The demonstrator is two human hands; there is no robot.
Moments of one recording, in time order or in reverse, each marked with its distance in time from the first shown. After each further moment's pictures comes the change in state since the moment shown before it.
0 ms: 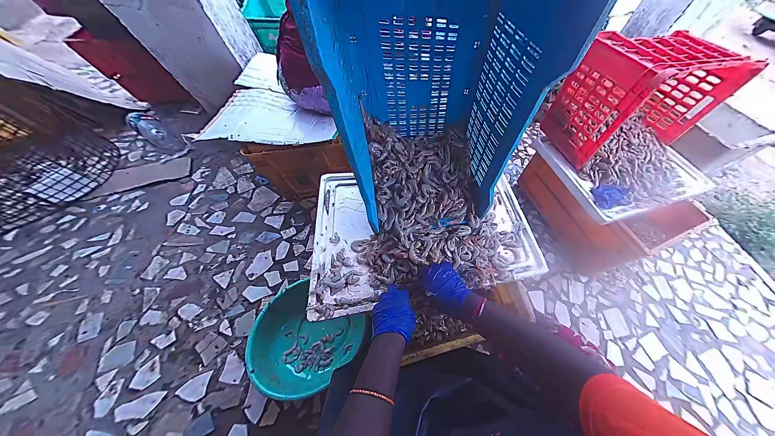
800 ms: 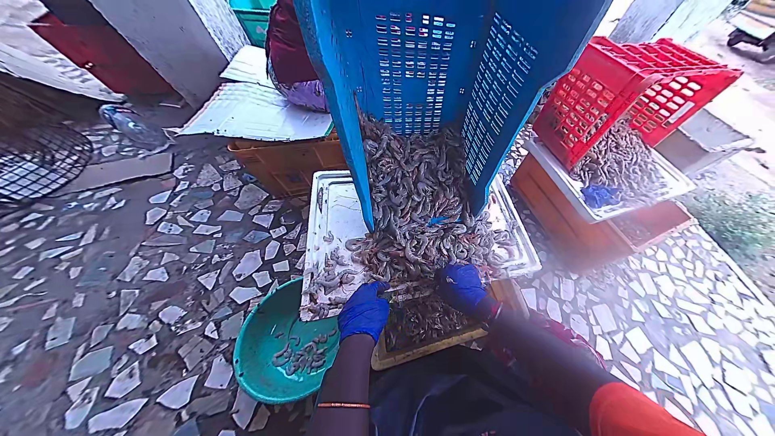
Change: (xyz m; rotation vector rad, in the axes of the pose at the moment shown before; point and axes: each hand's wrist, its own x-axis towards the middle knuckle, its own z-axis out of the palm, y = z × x) left_hand -0.008 -0.049 -0.022 -0.322 0.124 -0.053; right_hand -0.033 0.021 -0.009 0.150 -0.040 0.383
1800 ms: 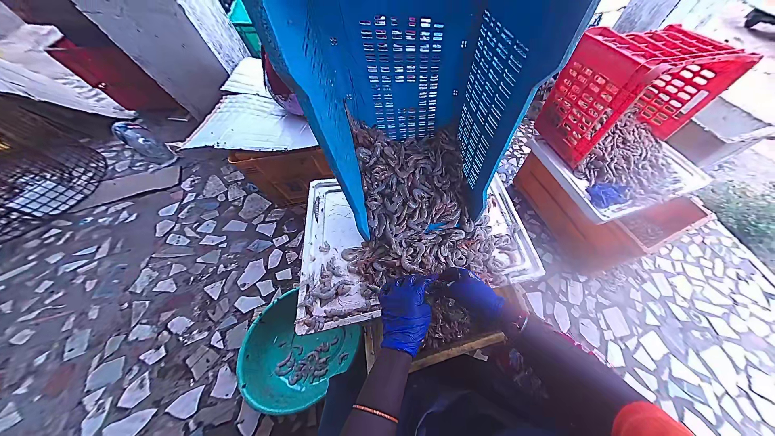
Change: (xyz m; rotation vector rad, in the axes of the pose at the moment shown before) left_hand -0.010 0.065 0.045 -0.020 0.382 0.499; right_hand -0.009 0.033 -0.017 0.872 -0.055 -0.023
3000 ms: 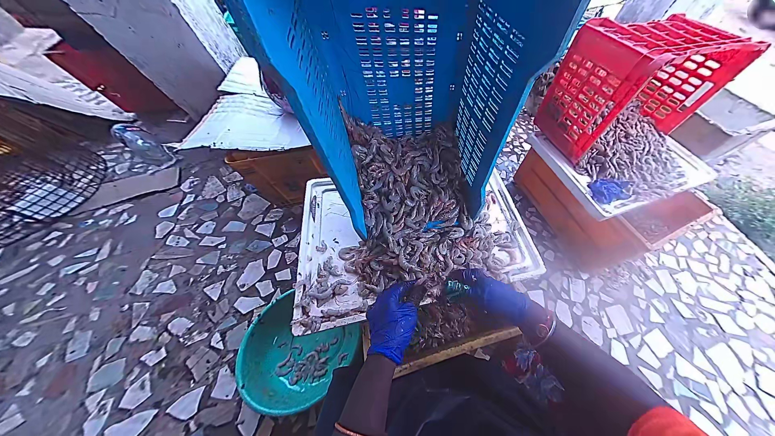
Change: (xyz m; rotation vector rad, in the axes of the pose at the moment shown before) left_hand -0.007 -0.003 -0.025 -0.343 -0.108 -0.331; right_hand -0.035 -0.008 -0.032 0.116 -0.146 -0.275
